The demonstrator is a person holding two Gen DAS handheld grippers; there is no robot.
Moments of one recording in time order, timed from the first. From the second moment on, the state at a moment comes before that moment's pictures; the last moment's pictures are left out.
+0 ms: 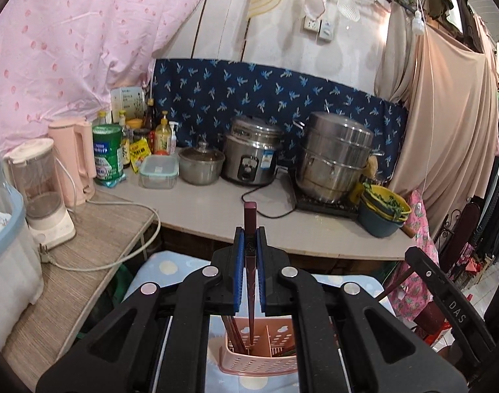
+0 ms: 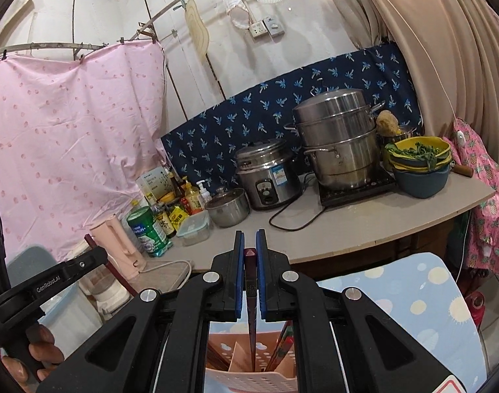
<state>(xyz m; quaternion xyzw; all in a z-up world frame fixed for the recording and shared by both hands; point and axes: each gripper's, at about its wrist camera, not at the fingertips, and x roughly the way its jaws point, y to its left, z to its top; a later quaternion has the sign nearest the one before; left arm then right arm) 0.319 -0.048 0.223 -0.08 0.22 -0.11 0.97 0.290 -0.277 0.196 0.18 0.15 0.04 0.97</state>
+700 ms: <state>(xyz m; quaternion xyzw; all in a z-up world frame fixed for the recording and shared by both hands) 0.315 -0.051 0.198 -0.06 0.24 -0.09 0.96 0.285 -0.262 0.182 0.16 0.18 0.05 0.97</state>
